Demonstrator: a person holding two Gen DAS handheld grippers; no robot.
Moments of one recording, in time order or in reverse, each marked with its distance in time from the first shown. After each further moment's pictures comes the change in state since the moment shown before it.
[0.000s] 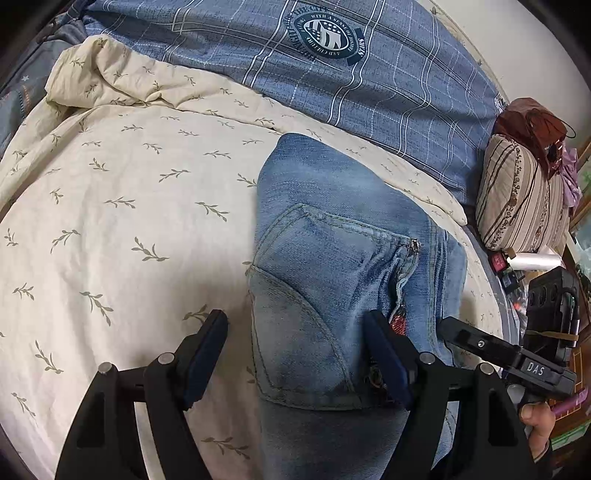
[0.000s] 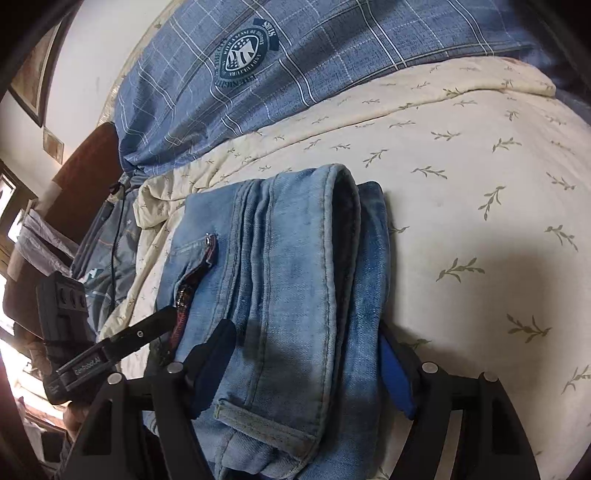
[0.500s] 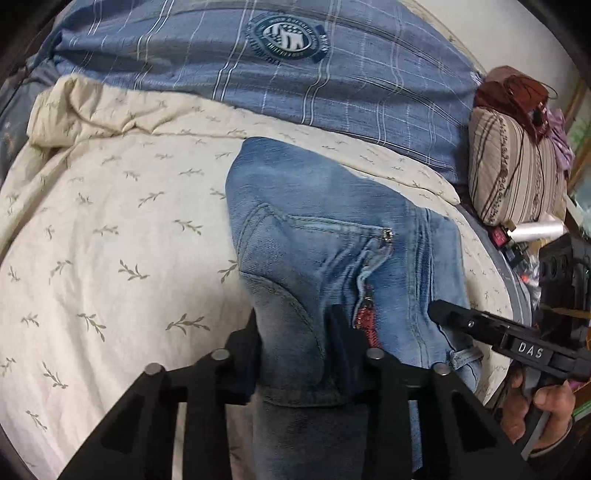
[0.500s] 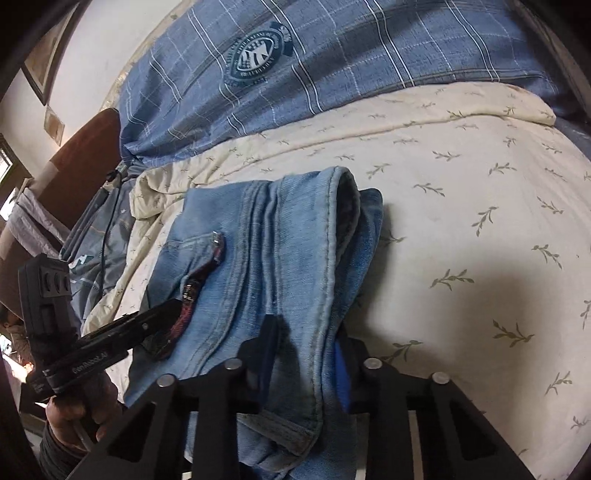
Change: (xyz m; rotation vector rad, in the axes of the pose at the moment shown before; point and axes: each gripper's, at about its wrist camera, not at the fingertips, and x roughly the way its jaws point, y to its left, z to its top) left arm -0.006 -0.025 -0.001 0.138 -0.020 0.030; right arm -0.009 0.012 -0.004 -0.074 -0.034 -0.045
